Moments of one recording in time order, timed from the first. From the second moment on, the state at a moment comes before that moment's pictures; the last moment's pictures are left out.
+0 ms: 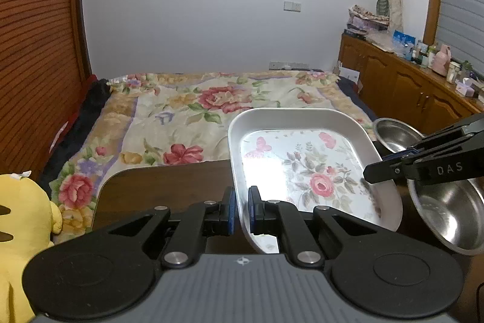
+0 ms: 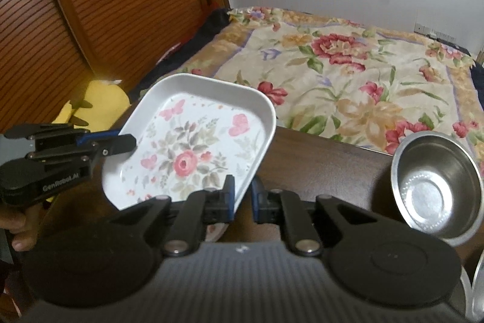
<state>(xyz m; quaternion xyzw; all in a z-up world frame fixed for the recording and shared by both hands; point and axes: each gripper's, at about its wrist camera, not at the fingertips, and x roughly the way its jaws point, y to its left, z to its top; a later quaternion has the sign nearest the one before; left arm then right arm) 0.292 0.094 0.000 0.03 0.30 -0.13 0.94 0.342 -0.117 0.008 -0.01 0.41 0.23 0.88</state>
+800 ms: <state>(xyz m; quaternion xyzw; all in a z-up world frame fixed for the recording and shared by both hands) 0.203 0.094 0.004 0.02 0.30 -0.14 0.95 0.269 -0.127 0.016 -0.01 0.40 0.24 0.88</state>
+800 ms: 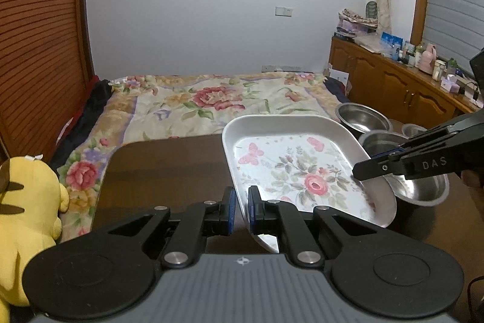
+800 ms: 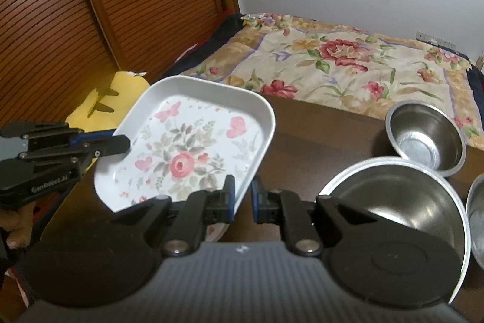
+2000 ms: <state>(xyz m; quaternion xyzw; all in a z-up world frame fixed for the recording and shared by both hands) 0.117 0.105 -0.018 0.01 0.31 -0.14 0.94 0.183 -0.129 -0.005 0.02 0.40 0.28 0.87</state>
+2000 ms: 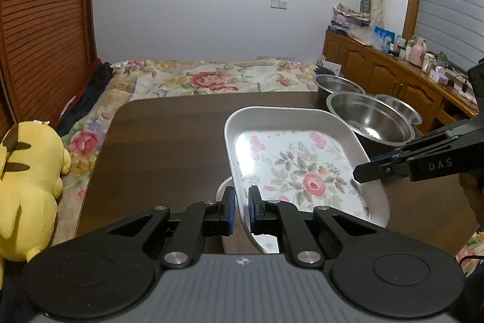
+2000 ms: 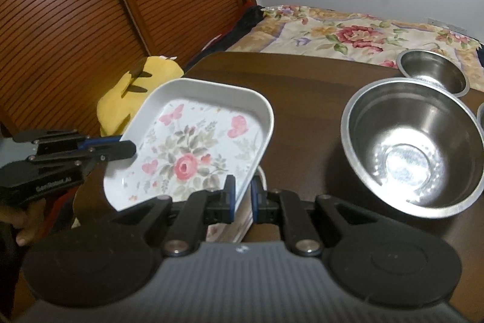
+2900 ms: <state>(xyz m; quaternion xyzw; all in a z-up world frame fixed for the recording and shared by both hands) 0.113 0.106 -0.048 0.00 0.33 -0.12 0.93 0.147 -0.120 -0.035 0.02 0.35 0.25 0.90</state>
